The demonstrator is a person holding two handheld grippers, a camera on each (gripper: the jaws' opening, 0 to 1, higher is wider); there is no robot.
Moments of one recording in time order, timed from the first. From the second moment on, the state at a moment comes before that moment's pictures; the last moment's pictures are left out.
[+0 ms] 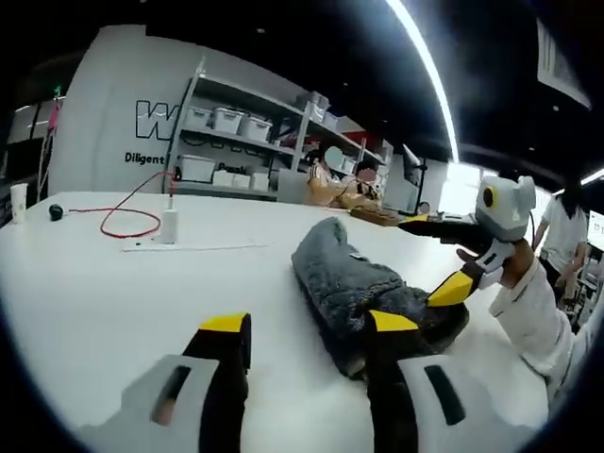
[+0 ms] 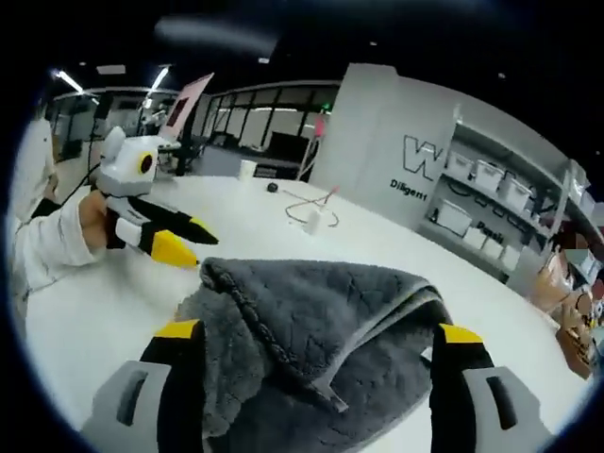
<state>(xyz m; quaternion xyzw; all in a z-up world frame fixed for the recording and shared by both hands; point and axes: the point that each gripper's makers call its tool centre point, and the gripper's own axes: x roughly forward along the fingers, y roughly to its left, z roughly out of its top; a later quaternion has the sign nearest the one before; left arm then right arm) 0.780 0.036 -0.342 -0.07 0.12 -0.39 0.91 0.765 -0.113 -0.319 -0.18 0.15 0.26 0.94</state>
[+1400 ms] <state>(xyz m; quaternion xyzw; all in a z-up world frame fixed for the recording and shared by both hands) 0.796 0.054 -0.348 -0.12 0.14 -0.35 0.92 0.769 -0.187 -0.364 -0.06 0.24 0.18 0.95</state>
